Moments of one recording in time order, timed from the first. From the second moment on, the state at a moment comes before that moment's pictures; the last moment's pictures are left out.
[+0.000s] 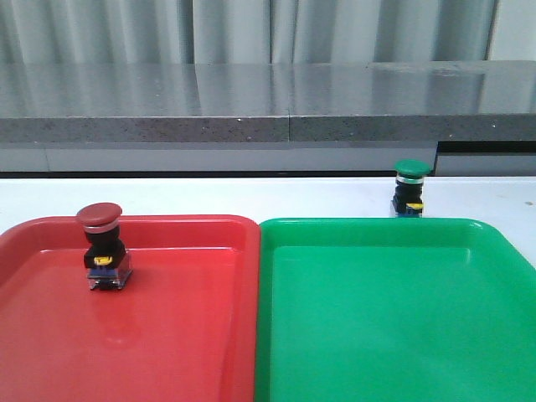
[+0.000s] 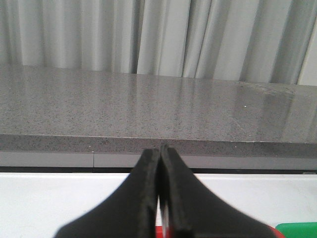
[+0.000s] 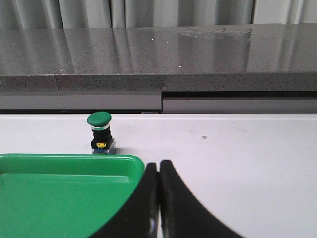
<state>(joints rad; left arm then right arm) -0.15 0.29 -0.33 -0.05 0.09 -0.06 0.00 0.07 0.03 -0.11 0.03 0.16</state>
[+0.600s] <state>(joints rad) -0.03 0.12 -0.09 0.05 0.09 -0.06 0.00 0.07 0.03 -0.11 0.03 0.16</state>
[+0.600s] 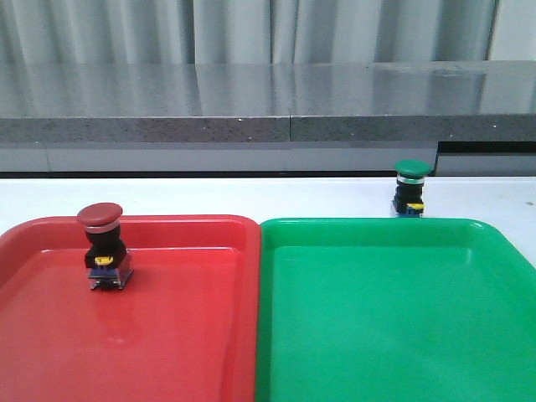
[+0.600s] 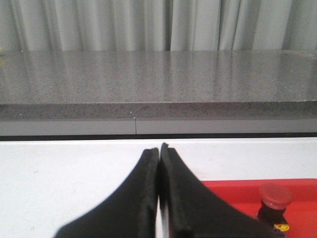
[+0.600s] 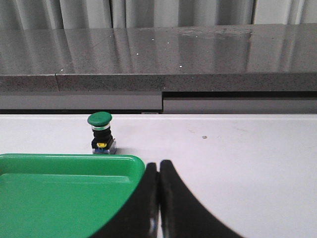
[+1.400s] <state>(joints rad) -0.02 -0.01 0.00 0.09 0.04 -0.06 0.00 0.07 0.03 -0.11 0.03 0.16</state>
